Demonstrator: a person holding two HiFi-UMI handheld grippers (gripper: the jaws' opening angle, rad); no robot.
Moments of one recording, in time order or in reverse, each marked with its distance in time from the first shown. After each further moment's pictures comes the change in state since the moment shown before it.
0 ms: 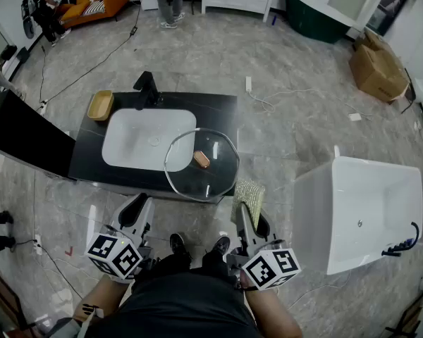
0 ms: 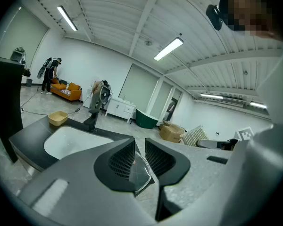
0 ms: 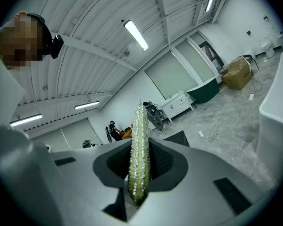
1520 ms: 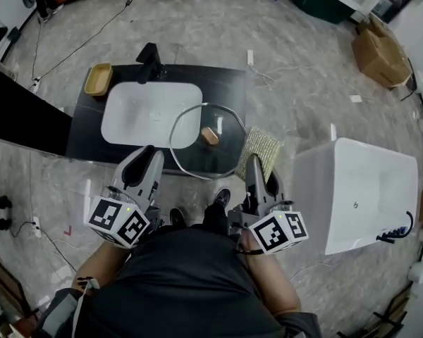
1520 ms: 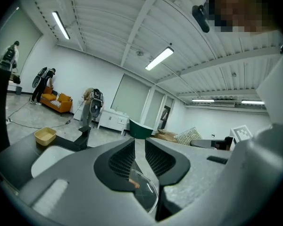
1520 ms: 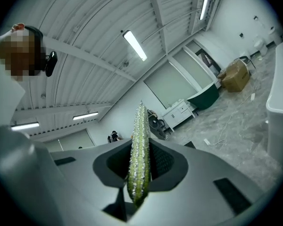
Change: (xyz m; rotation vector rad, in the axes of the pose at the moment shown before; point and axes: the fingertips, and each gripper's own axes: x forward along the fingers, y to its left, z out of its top) left arm 0.033 0.012 0.060 0.071 -0.128 -0.087; right arm 0.060 0.021 0.034 0.037 -0.128 -0.003
